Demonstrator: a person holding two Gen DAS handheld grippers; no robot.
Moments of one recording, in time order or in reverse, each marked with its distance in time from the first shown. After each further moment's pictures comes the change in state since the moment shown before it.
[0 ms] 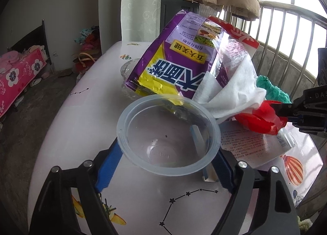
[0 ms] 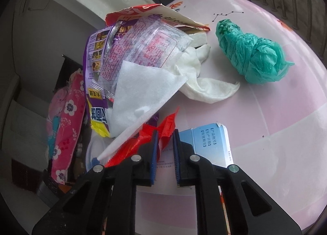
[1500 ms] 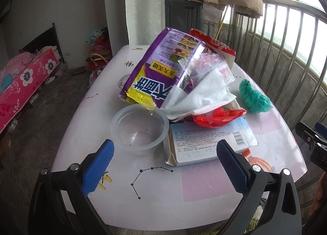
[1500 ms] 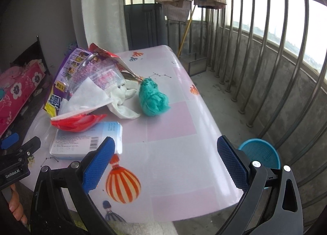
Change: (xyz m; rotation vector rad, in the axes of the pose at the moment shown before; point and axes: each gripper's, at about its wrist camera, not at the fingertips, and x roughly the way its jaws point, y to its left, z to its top) left arm -0.073 -0.055 0.017 -0.007 0.026 0.097; right arm -0.089 0.010 -0.051 -0.408 -0.377 -0.490
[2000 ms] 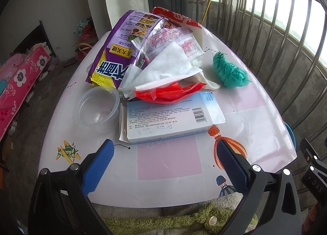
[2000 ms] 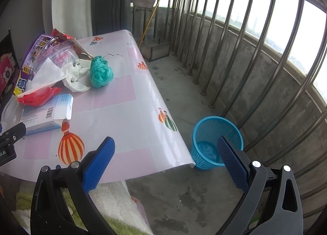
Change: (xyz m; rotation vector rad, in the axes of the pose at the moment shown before) left arm 0.002 -0.076 -0.011 0.078 0.158 -0.005; right arm -0.028 -0.054 -0.043 0.034 0.108 -0.290
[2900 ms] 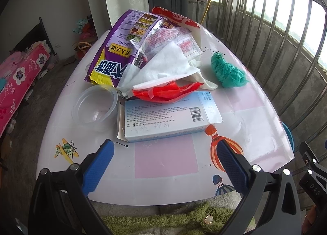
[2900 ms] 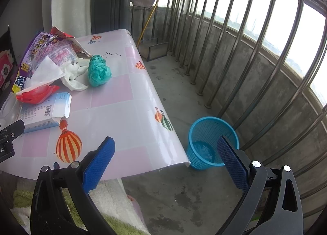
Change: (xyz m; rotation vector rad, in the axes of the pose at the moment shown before) left arm -0.001 -0.003 0.000 -0.014 0.007 -0.009; right arm -0.006 -0.011 -0.002 -0.015 0.014 -0.036
